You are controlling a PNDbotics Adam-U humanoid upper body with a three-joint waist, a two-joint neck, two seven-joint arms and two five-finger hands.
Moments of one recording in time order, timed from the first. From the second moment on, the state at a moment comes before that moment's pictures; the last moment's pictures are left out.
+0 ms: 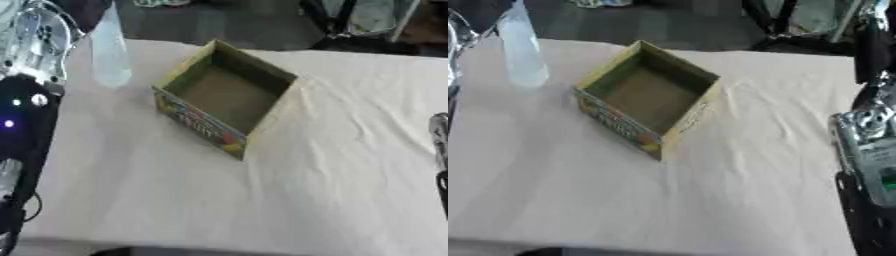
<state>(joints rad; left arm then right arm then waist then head) -0.85 0.40 -0.12 -1.72 1.23 0.26 0.67 -0.50 -0.28 0.06 -1.76 -0.05 0.13 -0.77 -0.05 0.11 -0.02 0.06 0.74</state>
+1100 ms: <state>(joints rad) -1.04 0.29 -0.14 -1.35 1.23 0.29 0.57 -0.57 -0.24 0.10 -1.78 -0.05 0.14 -0.72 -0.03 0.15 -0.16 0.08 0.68</state>
